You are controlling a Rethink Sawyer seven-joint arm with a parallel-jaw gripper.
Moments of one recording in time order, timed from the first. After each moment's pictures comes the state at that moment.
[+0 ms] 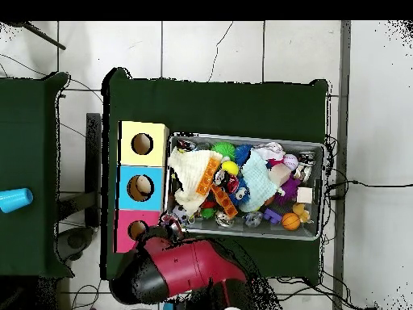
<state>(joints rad) -0.21 -1.05 0.23 2.17 -0.33 0.29 1.52</state>
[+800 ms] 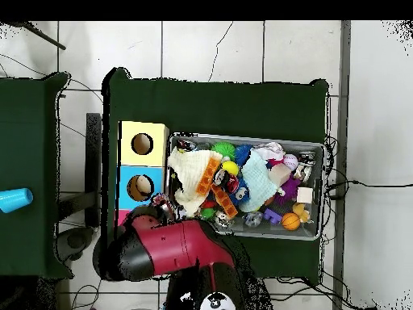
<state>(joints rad) -0.11 -1.00 0.15 2.02 -0.22 0.36 1.52</state>
